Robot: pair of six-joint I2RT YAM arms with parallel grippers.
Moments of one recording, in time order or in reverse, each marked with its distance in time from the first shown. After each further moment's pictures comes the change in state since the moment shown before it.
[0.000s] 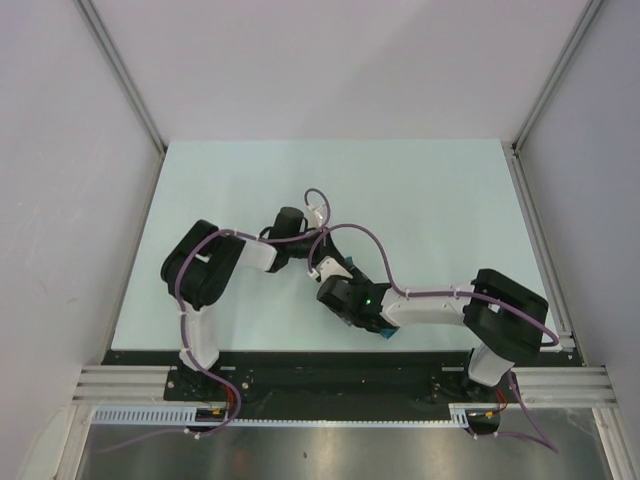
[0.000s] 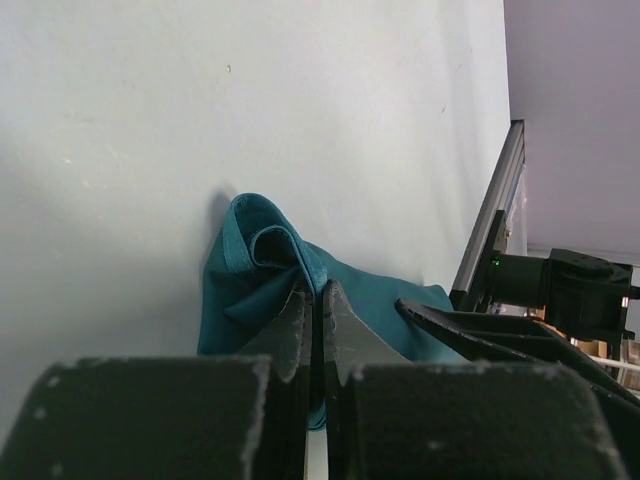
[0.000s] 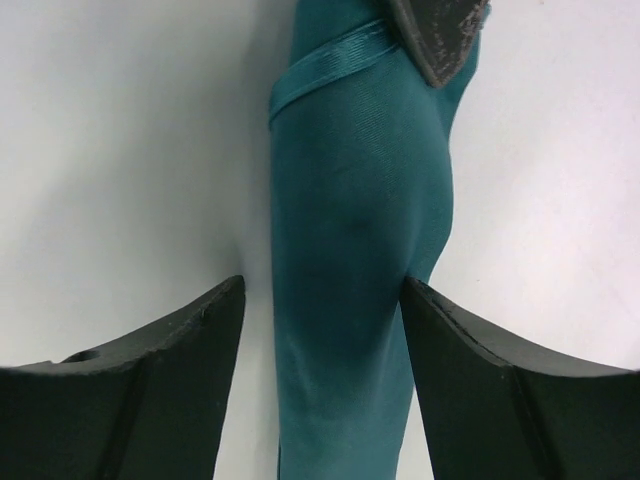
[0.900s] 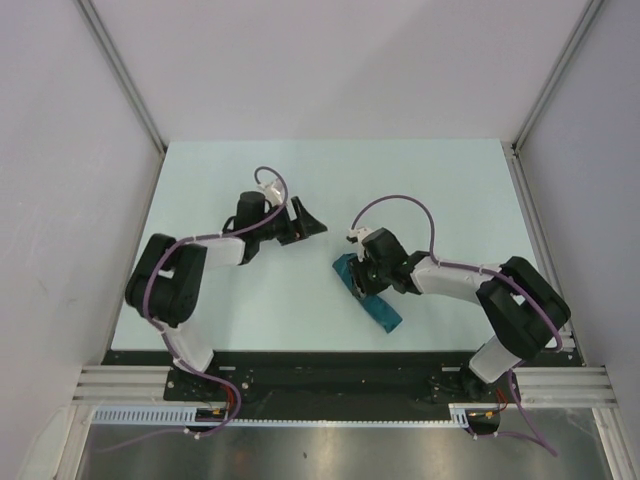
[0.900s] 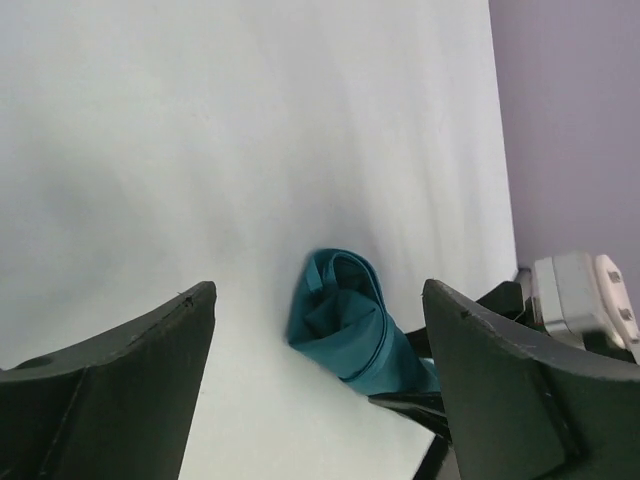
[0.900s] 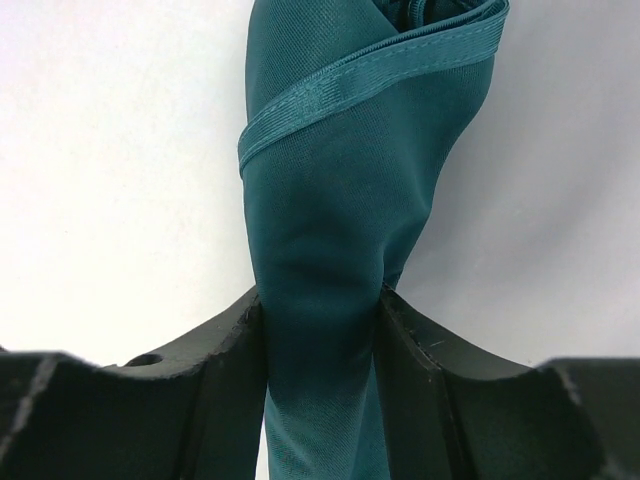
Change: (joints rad) left arm 0.179 -0.158 -0.036 -0.013 -0.143 -0.040; right arm -0.403 -0.046 -0.066 0.144 -0.653 0.075
